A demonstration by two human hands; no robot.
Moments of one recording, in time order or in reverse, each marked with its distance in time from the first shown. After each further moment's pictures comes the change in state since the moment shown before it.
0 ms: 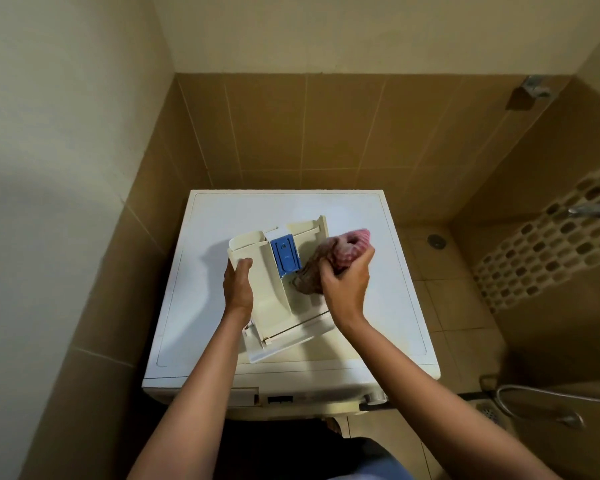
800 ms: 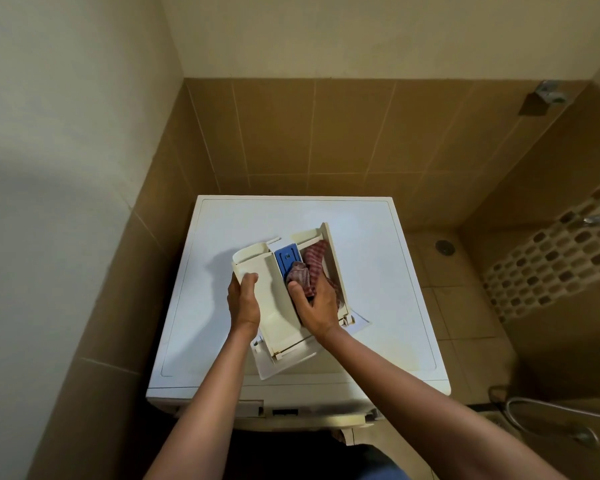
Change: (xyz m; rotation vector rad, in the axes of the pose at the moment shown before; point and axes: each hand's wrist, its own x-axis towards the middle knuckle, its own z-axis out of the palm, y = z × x) left_hand 0.001 -0.006 0.000 0.020 0.072 0.038; right_hand -0.002 0.051 0.043 -0.193 -0.335 -0.111
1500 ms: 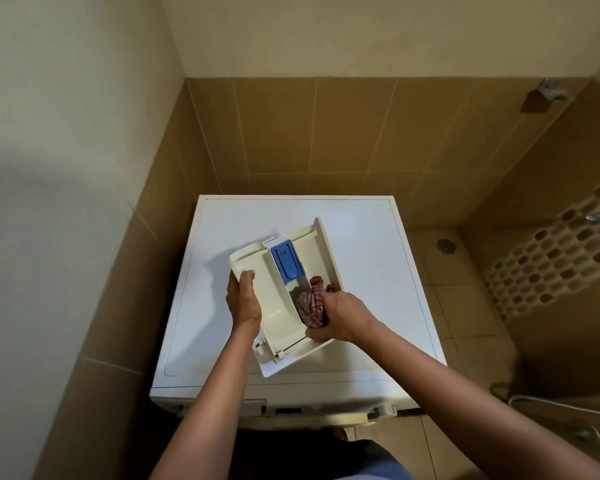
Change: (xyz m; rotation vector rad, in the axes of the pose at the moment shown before) left_hand 0.000 0.003 -0.001 -0.033 0.059 -0.007; right_hand 0.010 0.008 -0.049 -0.897 -0.585 -0.072
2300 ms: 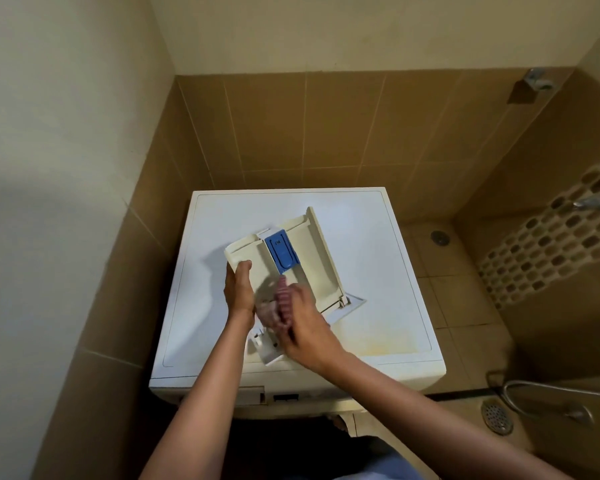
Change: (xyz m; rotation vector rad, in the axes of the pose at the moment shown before) left_hand -0.010 0.006 0.000 0.018 -0.020 -0.080; right_hand -0.044 -0.065 0.034 0.527 0.368 -0.257
